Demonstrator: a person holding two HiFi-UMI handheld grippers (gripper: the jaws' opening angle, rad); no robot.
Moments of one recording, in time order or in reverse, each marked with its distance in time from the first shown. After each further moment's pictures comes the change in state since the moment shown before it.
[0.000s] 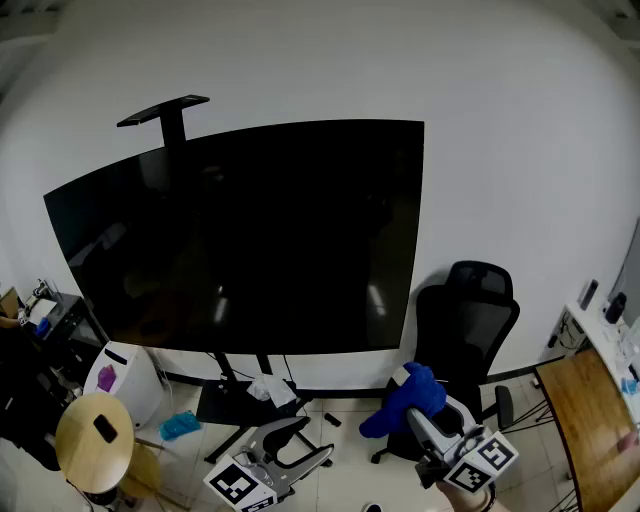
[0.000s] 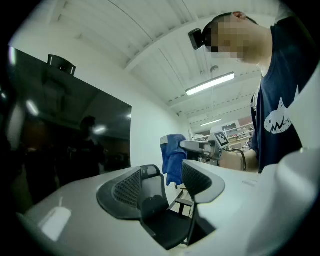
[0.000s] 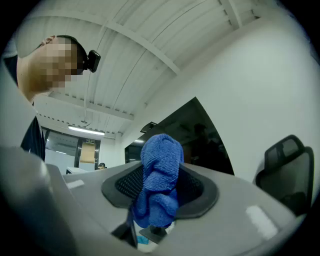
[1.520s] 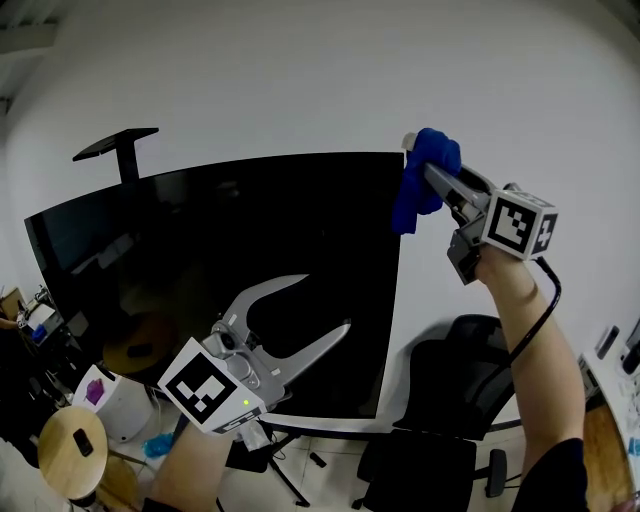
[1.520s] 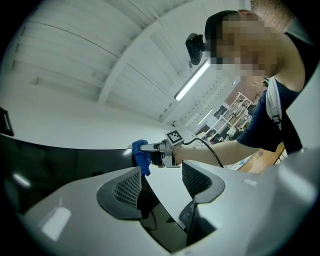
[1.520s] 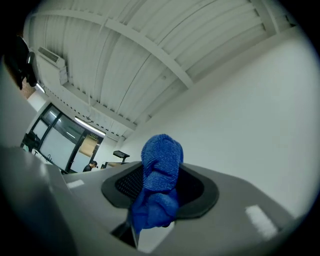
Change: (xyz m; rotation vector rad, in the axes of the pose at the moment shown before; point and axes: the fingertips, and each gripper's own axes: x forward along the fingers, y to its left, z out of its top) left arm 0.261 0.141 0.215 0.500 -0.222 0.018; right arm 0.291 -0.244 0.353 -0.267 -0.132 0.182
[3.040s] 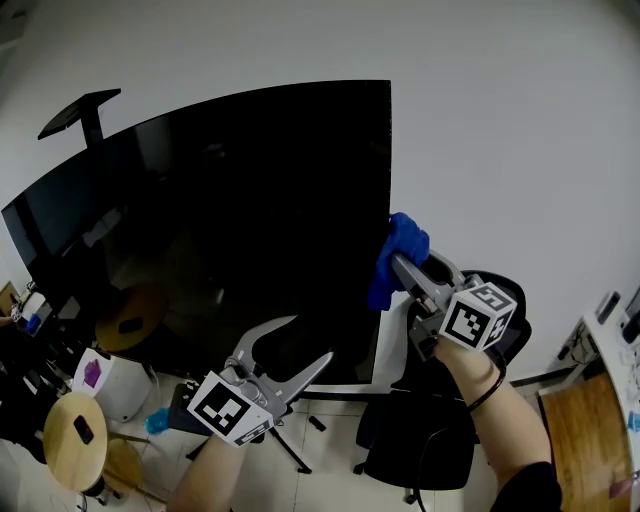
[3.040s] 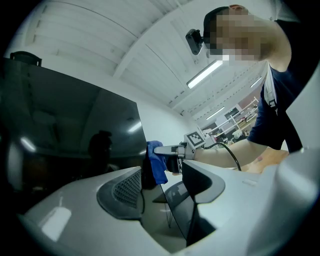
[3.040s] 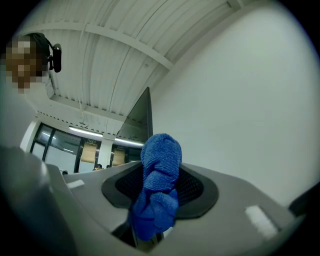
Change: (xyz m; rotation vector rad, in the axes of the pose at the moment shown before) left arm -0.023 -0.055 -0.149 -0.216 0.152 0.052; right arm -0.084 0.018 -0.216 0.226 0.101 -0.057
